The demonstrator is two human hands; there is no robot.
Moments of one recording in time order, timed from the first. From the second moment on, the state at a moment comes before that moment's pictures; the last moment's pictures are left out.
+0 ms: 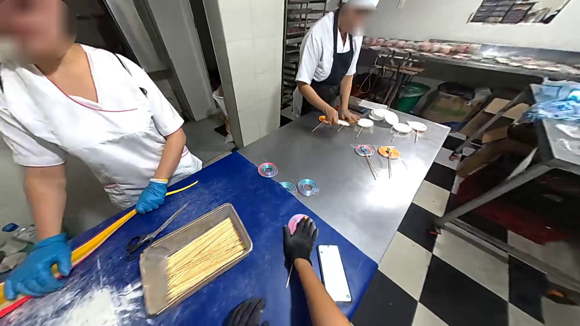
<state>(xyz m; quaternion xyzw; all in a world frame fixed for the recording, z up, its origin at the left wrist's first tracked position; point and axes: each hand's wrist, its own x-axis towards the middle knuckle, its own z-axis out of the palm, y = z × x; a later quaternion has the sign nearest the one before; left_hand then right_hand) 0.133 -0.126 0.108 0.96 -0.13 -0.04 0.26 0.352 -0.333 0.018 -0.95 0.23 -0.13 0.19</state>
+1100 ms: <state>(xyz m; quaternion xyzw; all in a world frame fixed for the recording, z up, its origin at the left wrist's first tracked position) 0.329 -0.281 0.037 0.96 -0.19 0.00 0.20 0.401 -0.535 0.013 -0.97 -0.05 -0.07 0.24</state>
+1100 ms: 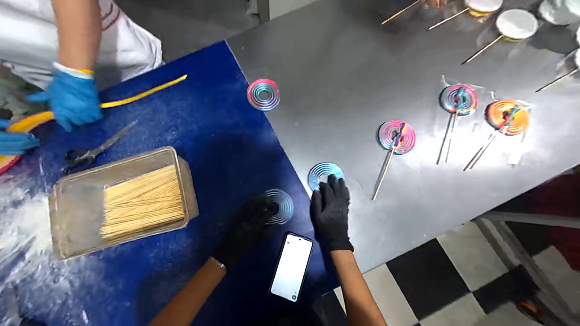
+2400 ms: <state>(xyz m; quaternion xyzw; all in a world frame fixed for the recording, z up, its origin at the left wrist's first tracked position) 0.088 -0.075 0.020 0.98 0.08 0.11 0.12 0.241 -0.292 0.066 -0.91 -0.31 -0.12 0.26</state>
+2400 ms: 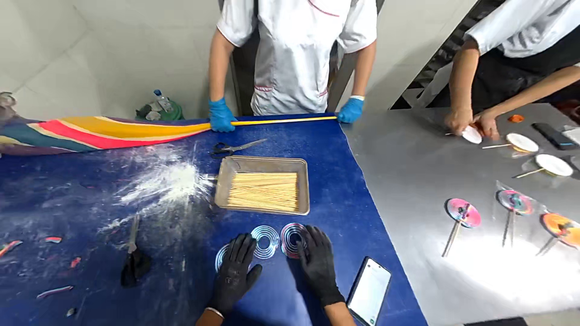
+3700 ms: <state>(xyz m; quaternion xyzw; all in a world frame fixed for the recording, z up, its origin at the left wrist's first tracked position) -0.001 -0.045 0.027 0.95 0.22 0.11 0.21 0.068 -0.221 0.042 -0.90 -0.37 0.18 0.16</state>
